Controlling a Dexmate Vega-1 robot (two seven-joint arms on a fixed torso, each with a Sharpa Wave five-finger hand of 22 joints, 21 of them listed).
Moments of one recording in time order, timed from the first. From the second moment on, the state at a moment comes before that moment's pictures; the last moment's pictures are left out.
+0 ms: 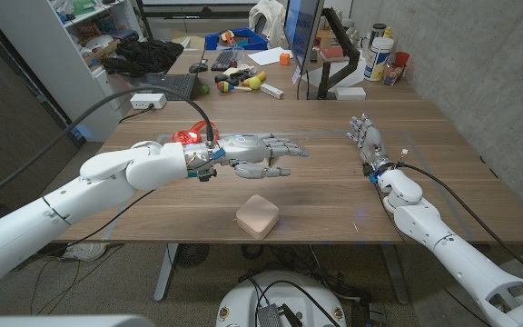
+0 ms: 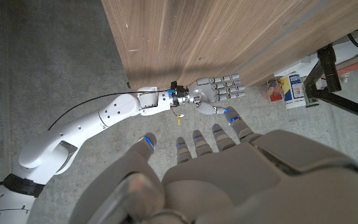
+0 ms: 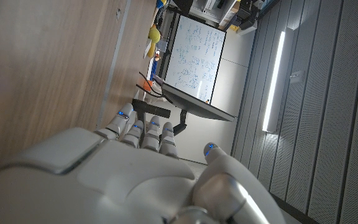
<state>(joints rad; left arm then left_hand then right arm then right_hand) 0.90 1.04 0.42 -2.07 0.43 -0.49 -0.23 0.17 0.11 0.50 0.09 0.26 -0.06 -0.22 0.20 0.18 -0.05 -0.15 0.20 0.18 -0.07 -0.04 0.19 0.18 -0.17 0.03 0.72 0.18 -0.90 -0.51 -0.35 -1.33 0.65 0.31 -0.01 0.02 0.07 0.32 0.17 0.20 0.09 -0.05 0.18 0.18 0.10 -0.04 0.20 0.18 -0.03 -0.03 0.18 0.17 -0.12 -0.03 0.66 0.18</state>
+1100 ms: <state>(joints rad) 0.90 1.07 0.44 -2.08 0.41 -0.45 -0.30 0.18 0.11 0.50 0.09 0.26 -0.06 -0.22 0.20 0.18 -0.05 -0.15 0.20 0.18 -0.07 -0.04 0.19 0.18 -0.17 0.03 0.71 0.18 -0.89 -0.51 -0.36 -1.32 0.65 0.31 0.00 0.02 0.07 0.32 0.17 0.20 0.09 -0.05 0.18 0.18 0.10 -0.04 0.20 0.18 -0.03 -0.03 0.18 0.17 -0.12 -0.03 0.65 0.18</state>
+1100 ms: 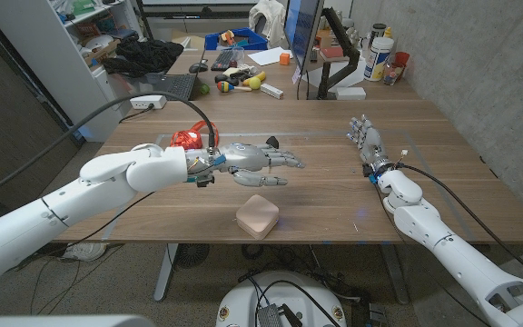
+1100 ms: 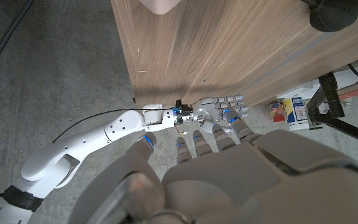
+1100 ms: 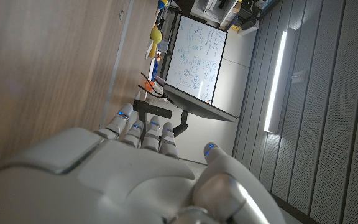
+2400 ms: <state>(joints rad) 0.90 1.10 0.46 -2.07 0.38 -0.44 -0.37 0.18 0.11 0.49 0.10 0.26 -0.06 -0.22 0.20 0.19 -0.05 -0.15 0.20 0.18 -0.08 -0.03 0.19 0.18 -0.17 0.03 0.70 0.18 -0.88 -0.50 -0.37 -1.32 0.64 0.30 -0.01 0.02 0.07 0.32 0.17 0.20 0.09 -0.05 0.18 0.18 0.10 -0.04 0.20 0.18 -0.03 -0.03 0.18 0.17 -0.12 -0.03 0.64 0.18</state>
